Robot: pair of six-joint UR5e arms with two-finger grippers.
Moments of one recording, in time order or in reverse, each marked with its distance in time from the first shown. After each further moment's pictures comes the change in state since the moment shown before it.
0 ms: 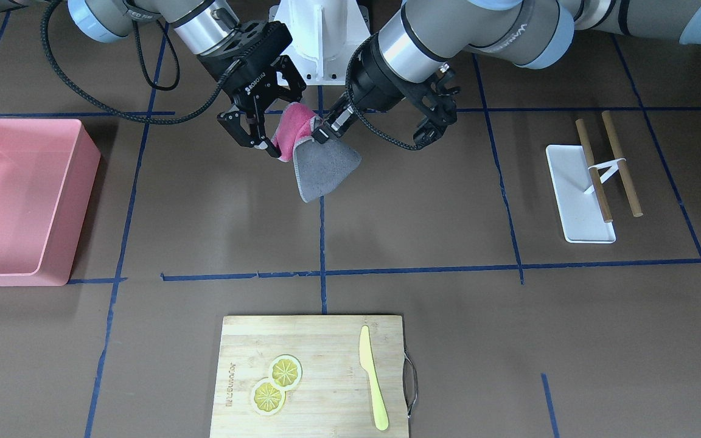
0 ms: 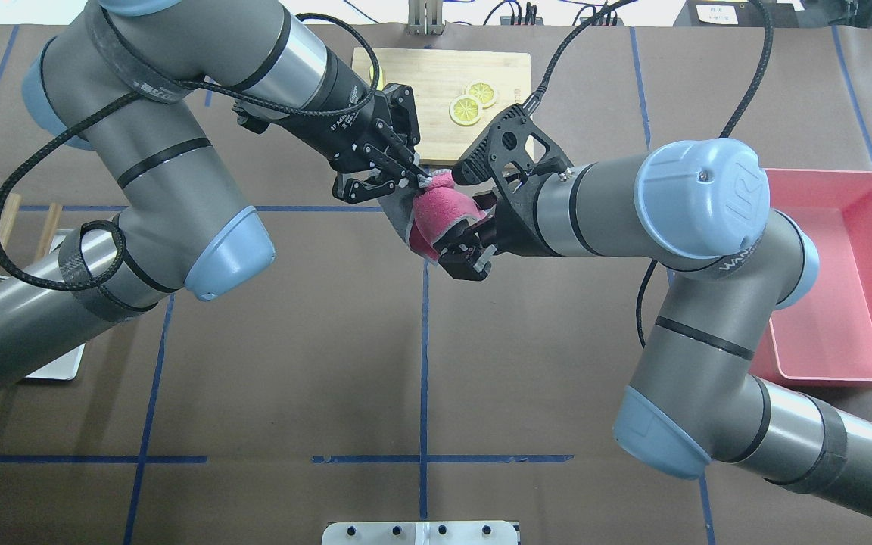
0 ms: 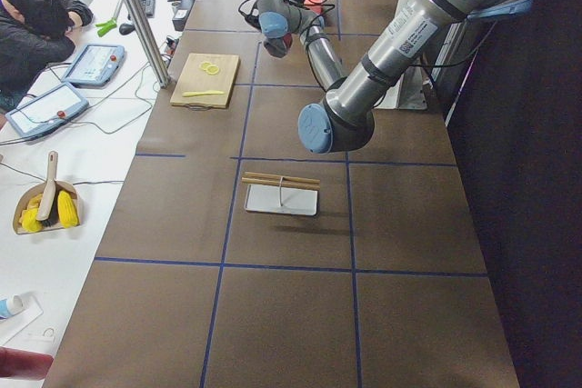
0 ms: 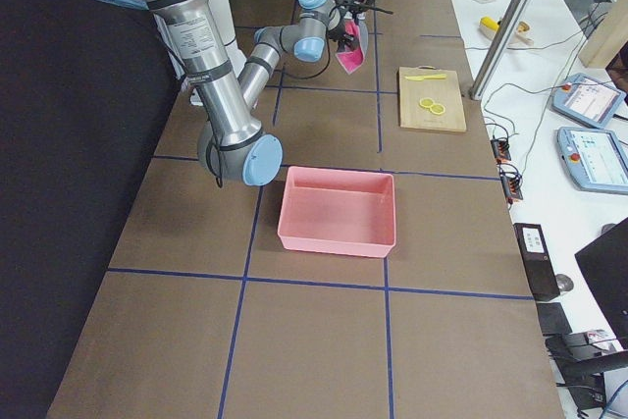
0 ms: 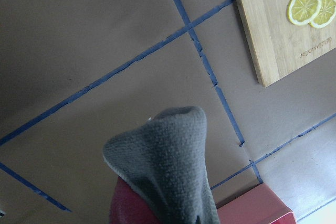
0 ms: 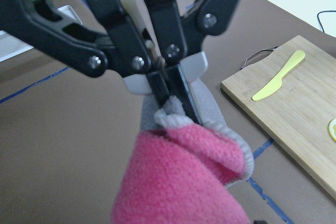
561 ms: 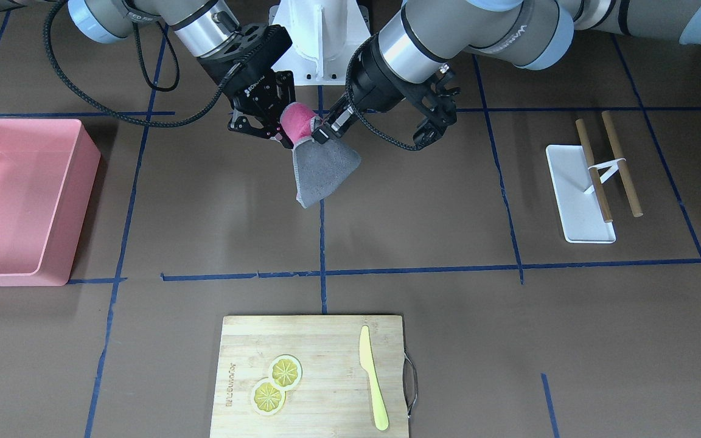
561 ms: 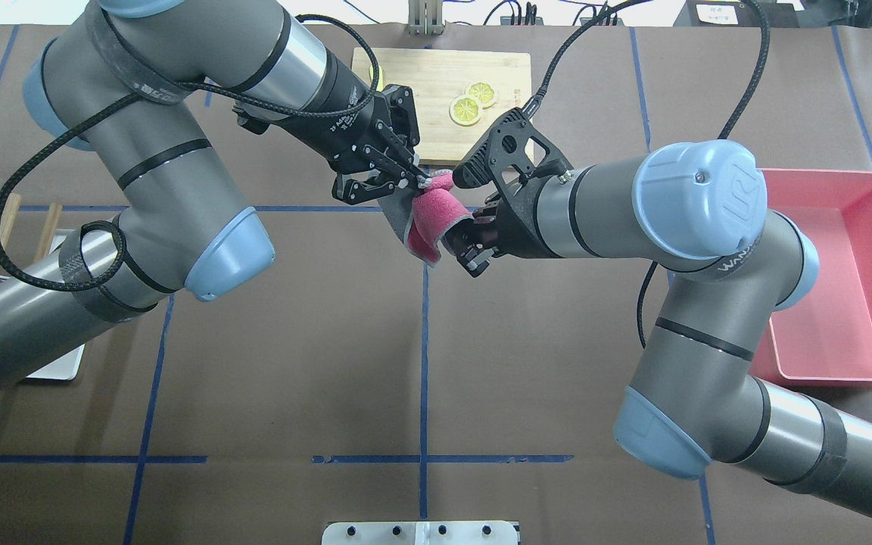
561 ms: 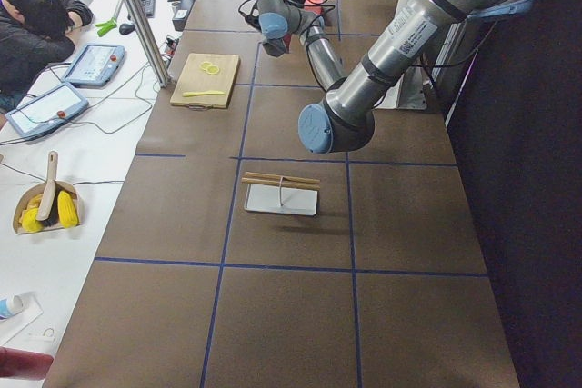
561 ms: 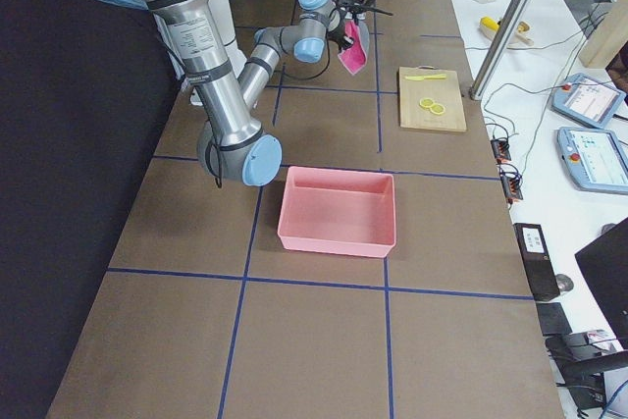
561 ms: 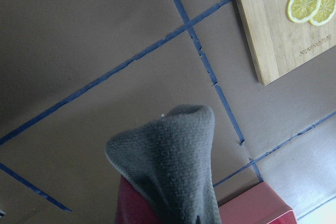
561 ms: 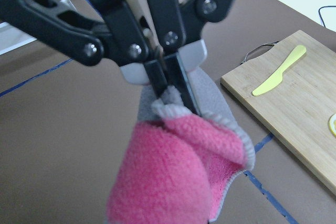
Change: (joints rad) left arm 0.000 0.002 0.001 -0.002 0.000 0.001; right arm -0.001 -0.003 -0.002 -0.005 0.001 0.000
